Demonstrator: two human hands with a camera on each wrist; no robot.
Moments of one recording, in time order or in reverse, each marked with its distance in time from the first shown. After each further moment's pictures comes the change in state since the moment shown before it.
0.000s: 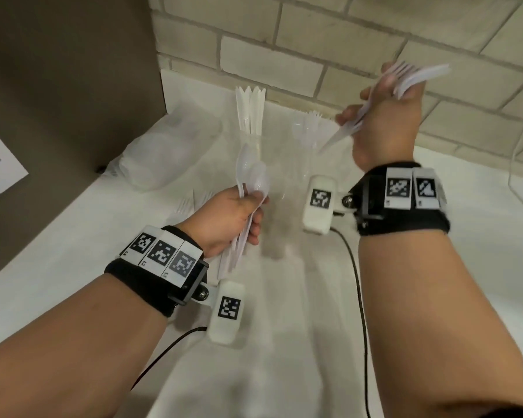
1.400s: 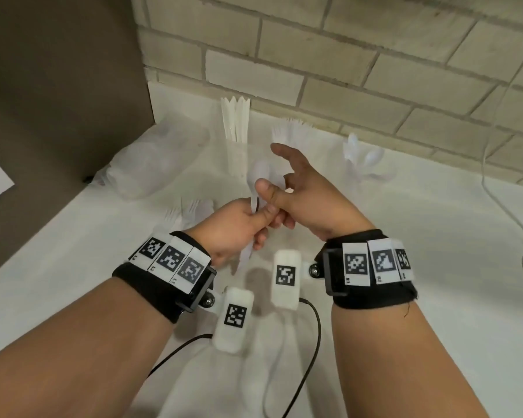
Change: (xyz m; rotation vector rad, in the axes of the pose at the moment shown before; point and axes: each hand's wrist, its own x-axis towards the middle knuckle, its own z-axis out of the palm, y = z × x) left_hand -0.005 0.003 0.024 0.202 -0.198 0.160; right_hand -0.084 0.017 -0.016 -0.693 -0.704 0.228
